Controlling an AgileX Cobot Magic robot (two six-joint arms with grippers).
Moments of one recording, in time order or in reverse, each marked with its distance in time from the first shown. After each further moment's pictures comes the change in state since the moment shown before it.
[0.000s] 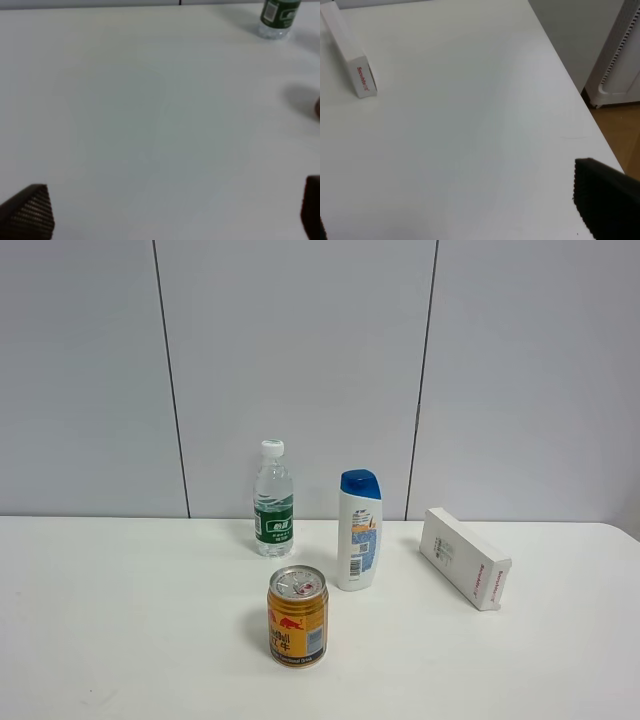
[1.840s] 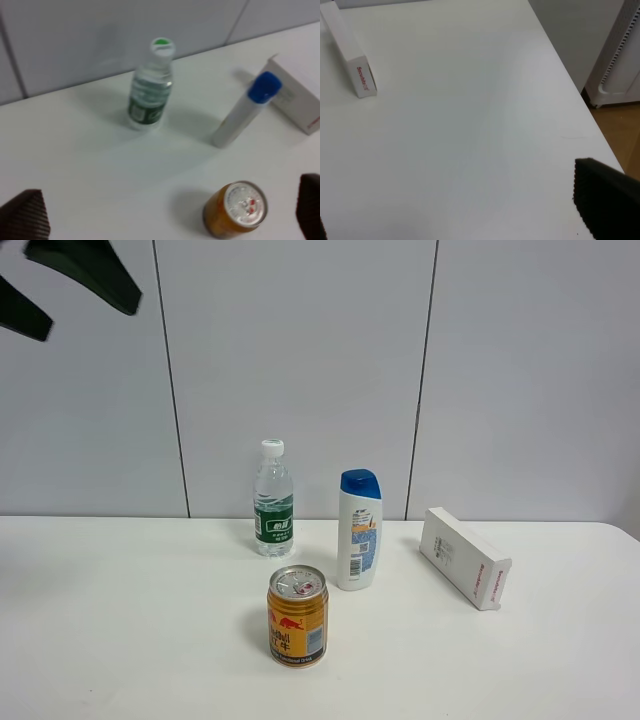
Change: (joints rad) left arm -0.369 1.289 -0.697 -0.216 -0.386 0.143; right arm 0.000 0.000 0.000 0.000 0.000 0.000
